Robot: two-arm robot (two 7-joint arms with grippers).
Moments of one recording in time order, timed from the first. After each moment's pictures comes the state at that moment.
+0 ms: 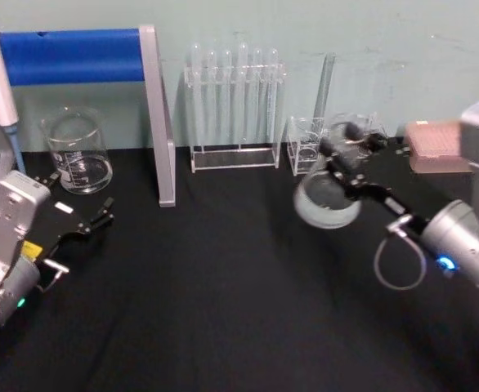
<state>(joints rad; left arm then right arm) -0.20 0.60 0.45 -1.41 -0.25 -0.12 0.03 0.11 0.44 -0.27 -1.72 0.39 0.00 0.28</state>
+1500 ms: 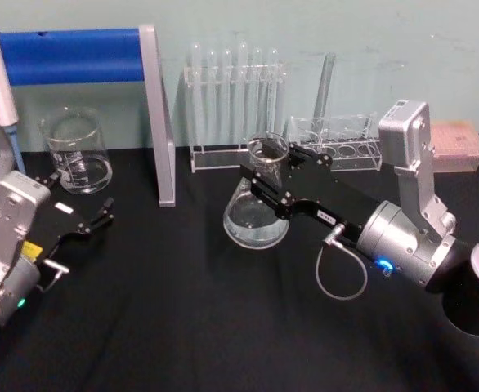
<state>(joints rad) -0.20 0.60 0.45 -1.41 -0.25 -0.12 0.03 0.23 0.37 -0.39 -1.64 0.37 0.03 0.46</state>
